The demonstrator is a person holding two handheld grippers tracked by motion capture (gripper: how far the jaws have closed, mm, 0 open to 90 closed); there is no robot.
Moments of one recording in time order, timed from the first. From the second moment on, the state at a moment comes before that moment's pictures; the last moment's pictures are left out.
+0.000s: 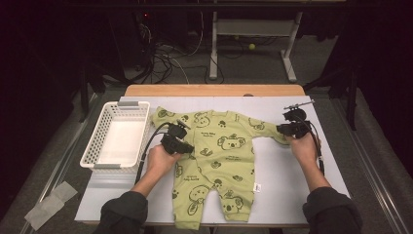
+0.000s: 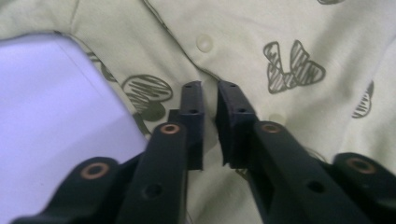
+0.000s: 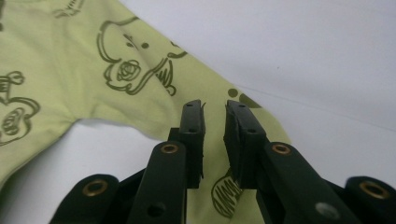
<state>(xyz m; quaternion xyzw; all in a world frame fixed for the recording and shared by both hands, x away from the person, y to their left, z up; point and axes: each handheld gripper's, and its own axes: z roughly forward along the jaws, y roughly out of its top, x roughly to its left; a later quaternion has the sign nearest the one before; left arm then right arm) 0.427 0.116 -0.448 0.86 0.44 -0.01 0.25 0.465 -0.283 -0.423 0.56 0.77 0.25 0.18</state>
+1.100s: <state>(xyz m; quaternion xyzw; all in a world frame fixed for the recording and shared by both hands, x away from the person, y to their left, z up) 0.377 0.139 -0.455 0.85 0.45 0.02 0.27 0.506 -0.285 -0.436 0.58 0.77 0.18 0.20</state>
